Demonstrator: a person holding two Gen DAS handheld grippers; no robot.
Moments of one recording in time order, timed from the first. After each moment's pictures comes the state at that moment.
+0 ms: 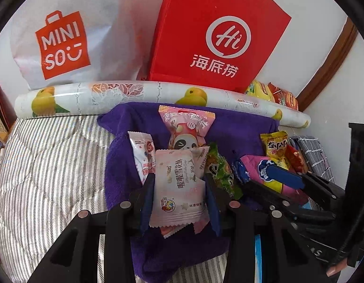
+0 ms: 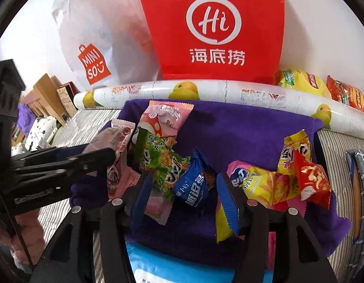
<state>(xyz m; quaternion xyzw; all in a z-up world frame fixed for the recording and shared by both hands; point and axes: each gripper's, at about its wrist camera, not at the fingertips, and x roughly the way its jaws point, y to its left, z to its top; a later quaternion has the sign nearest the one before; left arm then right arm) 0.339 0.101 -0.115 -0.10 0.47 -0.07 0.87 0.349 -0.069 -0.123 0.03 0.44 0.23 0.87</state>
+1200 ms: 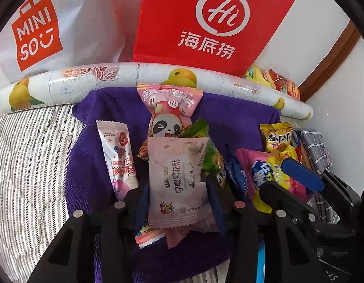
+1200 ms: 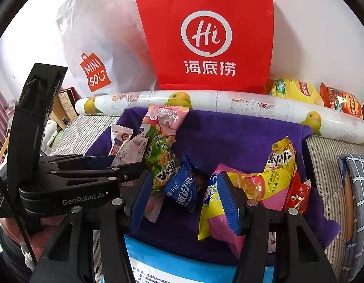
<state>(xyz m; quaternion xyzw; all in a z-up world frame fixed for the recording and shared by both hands) 0.357 0.077 -0.136 -0.10 0.51 -0.08 0.85 0.340 -0.085 -0.115 0.02 0.41 0.23 0.88</state>
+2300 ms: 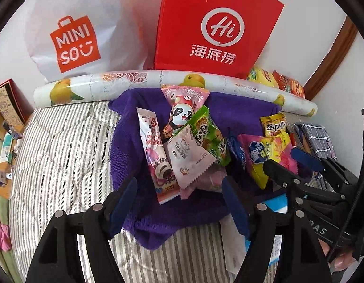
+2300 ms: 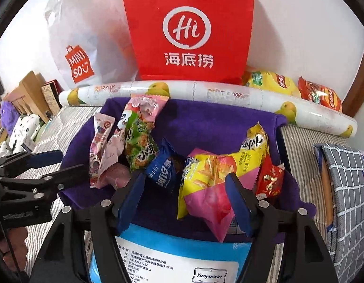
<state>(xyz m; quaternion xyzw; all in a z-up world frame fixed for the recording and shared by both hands) 0.298 0.083 -0.096 -0.07 0.50 -0.02 0.86 0.325 -0.096 -0.112 -0.01 0.44 0.17 0.88</state>
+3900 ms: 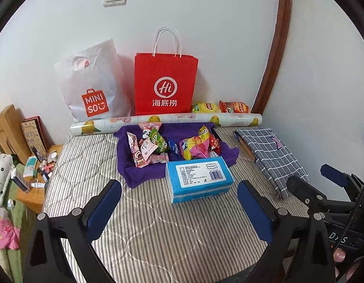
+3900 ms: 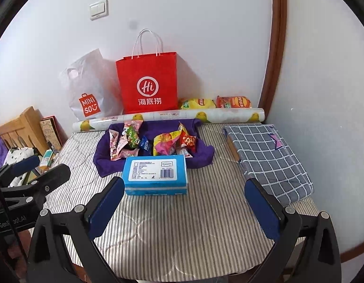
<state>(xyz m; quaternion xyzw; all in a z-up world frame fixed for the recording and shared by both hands) 0.072 0.008 0.047 -0.02 0.36 -0.05 0.93 0.063 -0.201 0.022 0.04 0.34 0.04 0.94</state>
